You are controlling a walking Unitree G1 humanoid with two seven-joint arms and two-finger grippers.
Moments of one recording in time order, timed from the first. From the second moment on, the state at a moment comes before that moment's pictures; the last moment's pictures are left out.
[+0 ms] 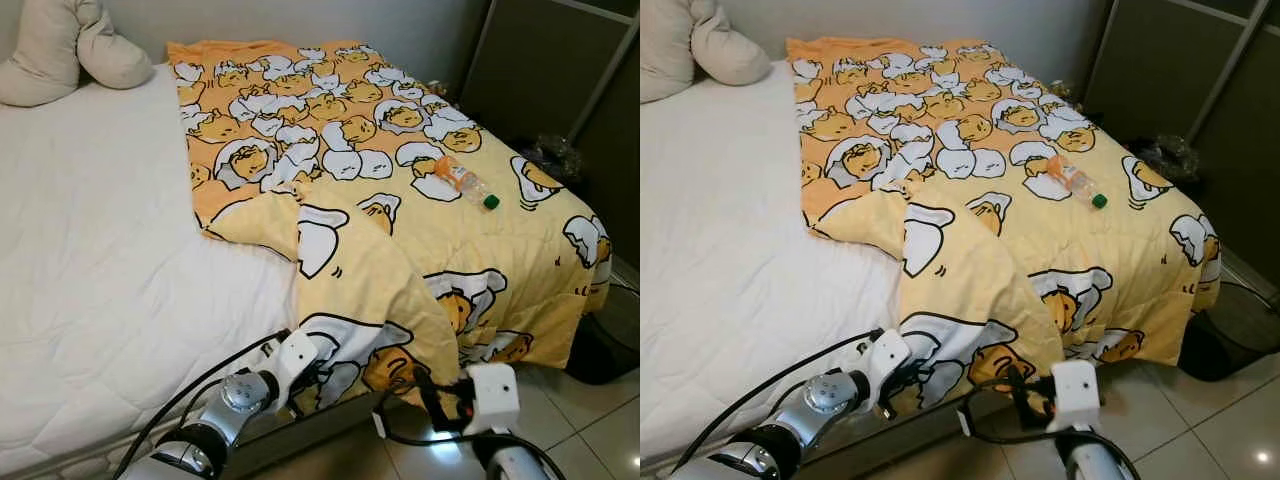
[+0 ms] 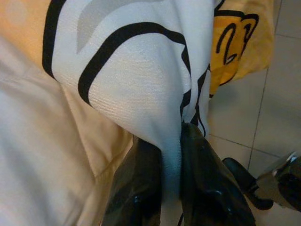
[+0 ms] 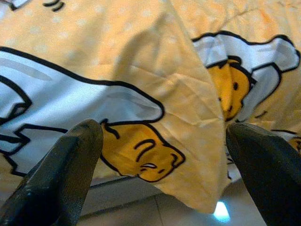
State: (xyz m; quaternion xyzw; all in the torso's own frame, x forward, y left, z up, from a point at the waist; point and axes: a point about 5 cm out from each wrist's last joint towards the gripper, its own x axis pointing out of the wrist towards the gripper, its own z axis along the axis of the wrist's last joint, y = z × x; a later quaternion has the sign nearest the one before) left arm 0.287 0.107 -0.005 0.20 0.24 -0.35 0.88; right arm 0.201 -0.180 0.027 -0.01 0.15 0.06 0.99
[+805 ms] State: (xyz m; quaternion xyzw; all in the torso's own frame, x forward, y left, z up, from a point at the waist) left arm 0.282 0.102 -0.006 0.17 0.23 -0.36 0.89; right arm 0.206 -0.177 0.028 -0.01 0.14 0.06 0.99
